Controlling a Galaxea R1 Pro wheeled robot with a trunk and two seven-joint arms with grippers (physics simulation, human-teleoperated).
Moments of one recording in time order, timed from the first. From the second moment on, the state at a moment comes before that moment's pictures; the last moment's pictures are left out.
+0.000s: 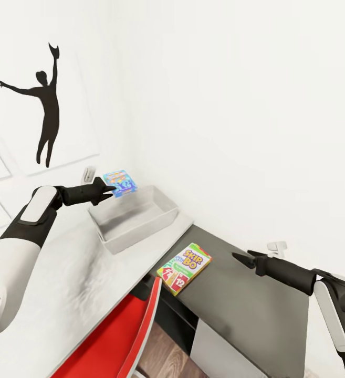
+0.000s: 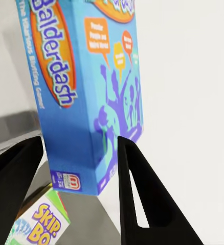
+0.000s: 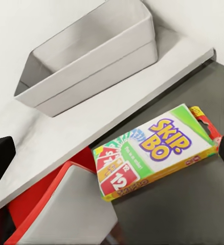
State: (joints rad) left arm -1.13 0.27 -0.10 -0.86 1.39 0.87 0.15; right arm -0.35 -0.23 -0.23 -1.59 -0.29 0.81 0.78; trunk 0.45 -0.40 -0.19
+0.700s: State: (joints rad) left arm -1.13 0.34 -0.10 -0.86 1.39 0.87 0.15; right arm -0.35 -0.23 -0.23 -1.59 -0.29 0.83 0.78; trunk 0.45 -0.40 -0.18
